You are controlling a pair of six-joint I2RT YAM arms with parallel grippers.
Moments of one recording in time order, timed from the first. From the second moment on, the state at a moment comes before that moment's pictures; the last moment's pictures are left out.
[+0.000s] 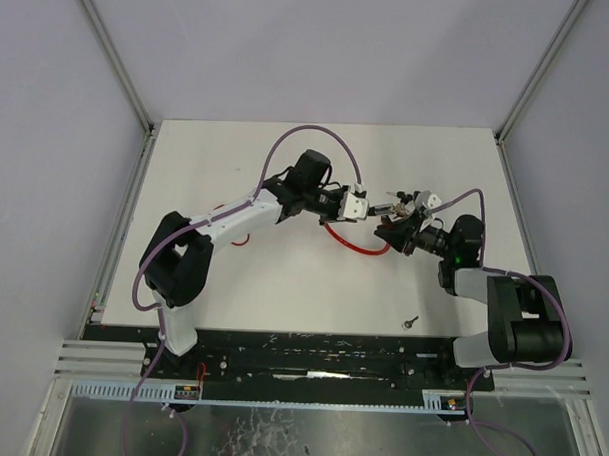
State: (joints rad) left arm -0.66 1.86 1.42 -0.24 0.76 0.93; right arm 0.04 1.43 0.39 0.98 -1.10 0.06
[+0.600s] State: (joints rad) left arm -0.71 1.82 1.34 -0.11 0.58 0.91; right arm 0.08 1.42 0.31 1.15 -0.93 0.12
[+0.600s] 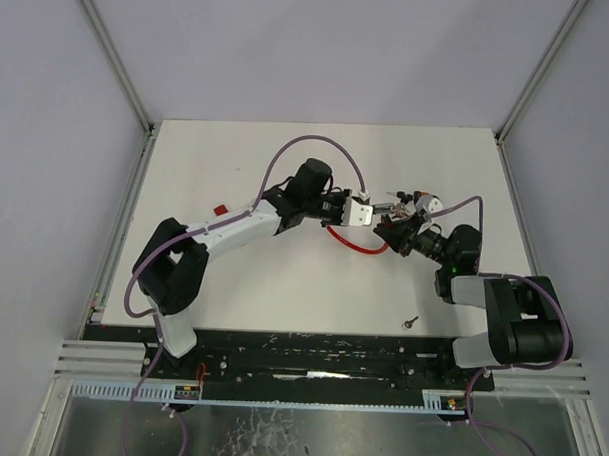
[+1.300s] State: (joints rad) left arm -0.73 1.82 1.31 -0.06 0.46 0.96; right arm 0.08 1.47 0.35 1.05 -0.93 0.02
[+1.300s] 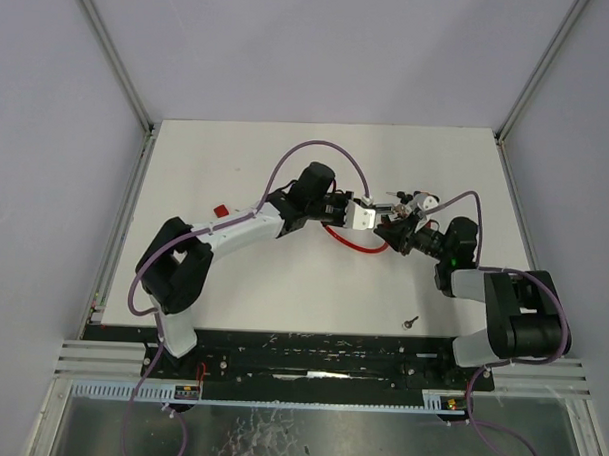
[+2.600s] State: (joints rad) left arm -0.64 1.83 1.31 -0.06 0.65 0.89; right arm -0.01 1.37 0.49 0.47 -1.09 -0.31
